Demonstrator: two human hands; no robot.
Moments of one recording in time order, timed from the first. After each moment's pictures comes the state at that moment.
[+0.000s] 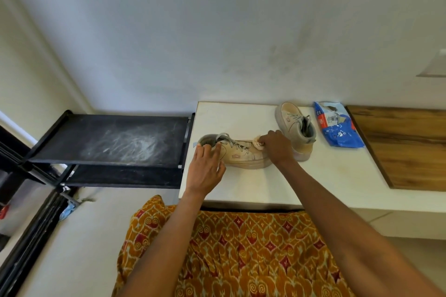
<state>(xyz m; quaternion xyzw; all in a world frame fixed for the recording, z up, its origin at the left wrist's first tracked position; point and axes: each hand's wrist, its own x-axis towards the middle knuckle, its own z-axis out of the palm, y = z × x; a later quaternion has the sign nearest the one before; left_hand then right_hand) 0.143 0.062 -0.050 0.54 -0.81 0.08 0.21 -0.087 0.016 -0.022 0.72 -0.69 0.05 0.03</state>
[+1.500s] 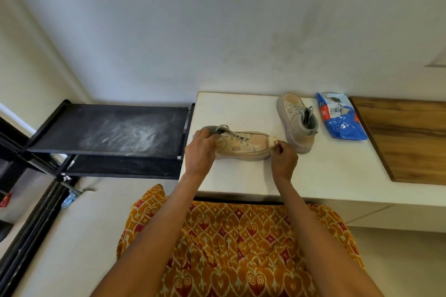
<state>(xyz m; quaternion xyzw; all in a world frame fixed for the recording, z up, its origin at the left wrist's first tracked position) 0.138 0.051 -0.017 0.56 -0.78 0.00 0.27 -0.076 0.063 -0.064 0.42 -0.78 0.45 -0.13</state>
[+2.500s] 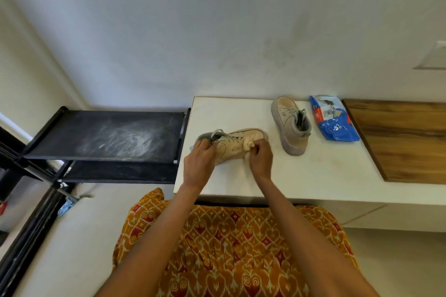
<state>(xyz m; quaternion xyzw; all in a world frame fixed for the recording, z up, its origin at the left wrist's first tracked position) 0.132 0.067 -0.032 0.55 -0.80 0.03 0.24 -0.043 0.055 -0.064 0.48 -0.72 0.46 -0.20</state>
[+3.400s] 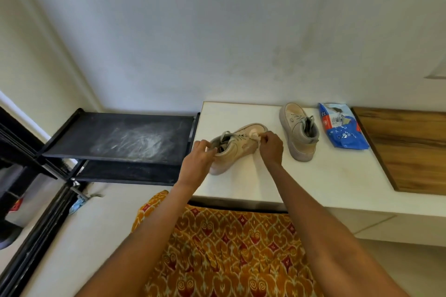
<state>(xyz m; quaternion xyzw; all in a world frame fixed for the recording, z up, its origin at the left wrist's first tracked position) 0.163 0.065 -0.021 0.53 -0.83 0.00 0.18 -0.056 0.018 -0.039 0.51 -0.75 0.38 -0.20</state>
